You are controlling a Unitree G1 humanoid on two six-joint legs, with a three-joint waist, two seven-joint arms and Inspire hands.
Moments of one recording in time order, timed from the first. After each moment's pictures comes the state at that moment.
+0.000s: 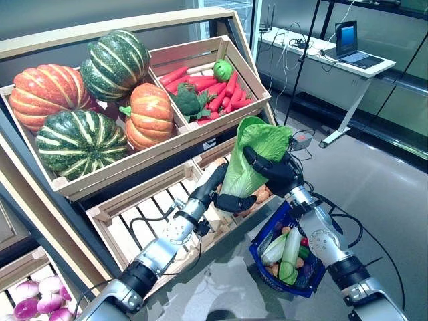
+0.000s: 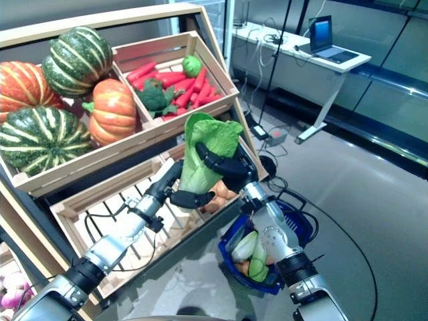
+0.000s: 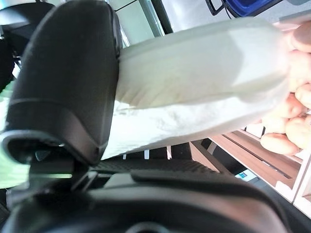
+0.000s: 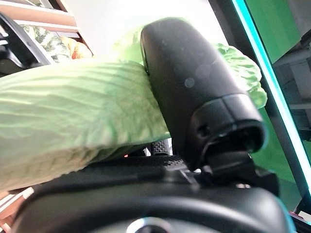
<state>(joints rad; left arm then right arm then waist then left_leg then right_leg) -0.31 0.45 -0.53 0.26 -0.03 -0.24 0.10 -0.34 -0.35 0.33 0.23 1.11 -0.14 0.36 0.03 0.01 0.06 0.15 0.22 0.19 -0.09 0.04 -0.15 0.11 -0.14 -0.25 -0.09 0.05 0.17</state>
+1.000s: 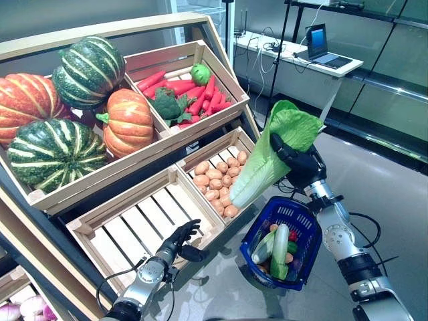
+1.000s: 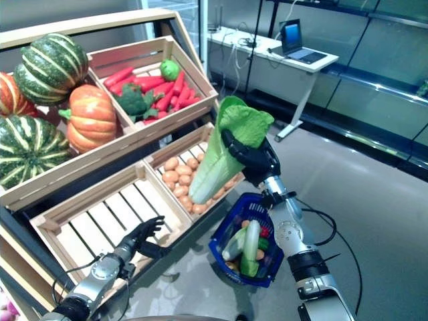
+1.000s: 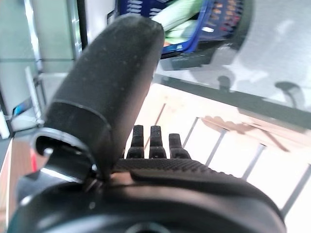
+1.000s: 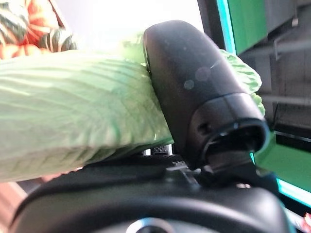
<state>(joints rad) -0.07 0.39 -0.32 0.67 -0.16 -0.14 -0.03 -0.31 -0.38 0.15 0.31 1.12 -0.14 0.42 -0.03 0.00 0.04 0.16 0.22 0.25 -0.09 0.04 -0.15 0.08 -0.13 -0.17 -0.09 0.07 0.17</state>
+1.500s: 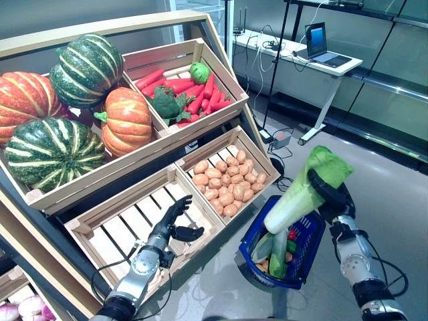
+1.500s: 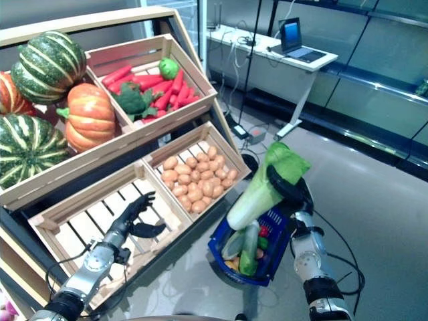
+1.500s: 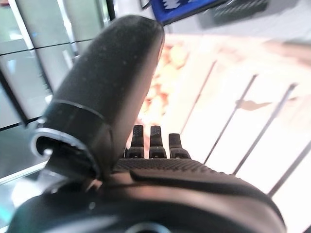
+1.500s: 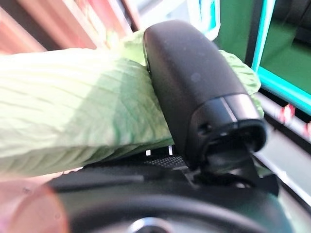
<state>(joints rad) -0.06 0.46 -0.25 0.47 -0.11 -0.23 0.08 -0.18 -0.39 -0.01 0.65 1.09 -0.24 0.23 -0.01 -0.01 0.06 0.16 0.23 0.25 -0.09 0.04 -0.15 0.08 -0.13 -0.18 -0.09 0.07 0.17</state>
